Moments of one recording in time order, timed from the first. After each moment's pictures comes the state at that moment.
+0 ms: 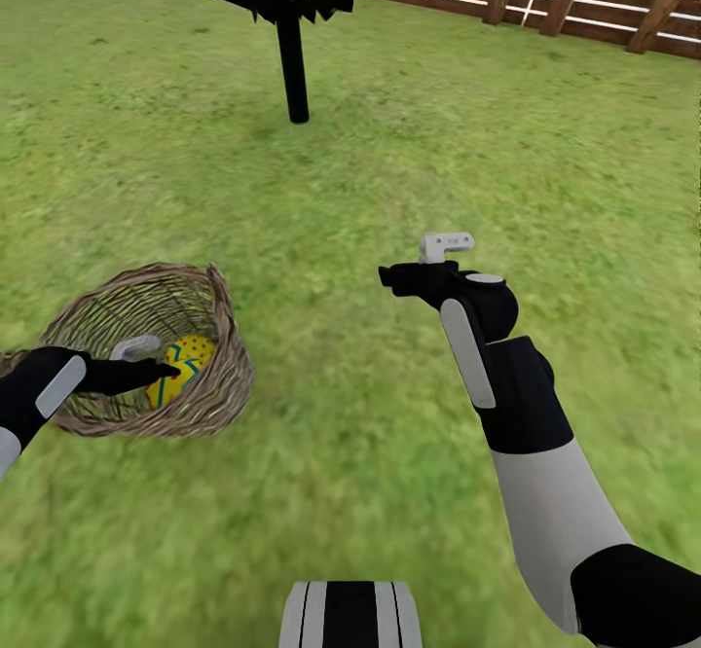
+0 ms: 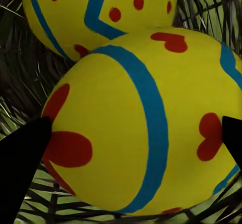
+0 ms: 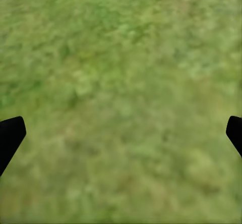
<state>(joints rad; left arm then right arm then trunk) -1.09 0.53 -0.32 -0.55 0.63 0.78 -0.33 -0.99 0.11 0.26 -1.53 -0.24 0.95 -0.24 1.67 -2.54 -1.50</state>
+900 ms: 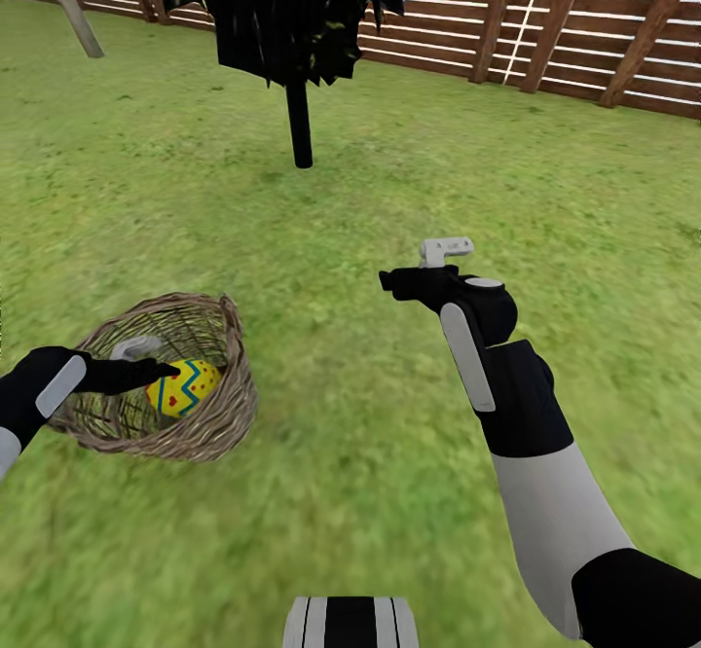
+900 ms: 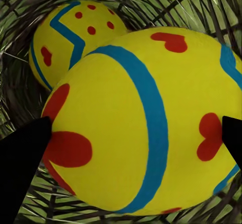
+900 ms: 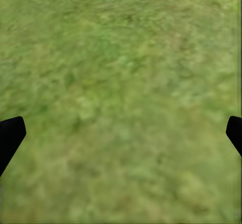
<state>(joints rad) -1.09 0.53 -0.32 -0.56 0.63 0.78 -0.33 -0.97 0.11 0.26 -1.53 -0.24 0.95 -0.24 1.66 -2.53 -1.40</state>
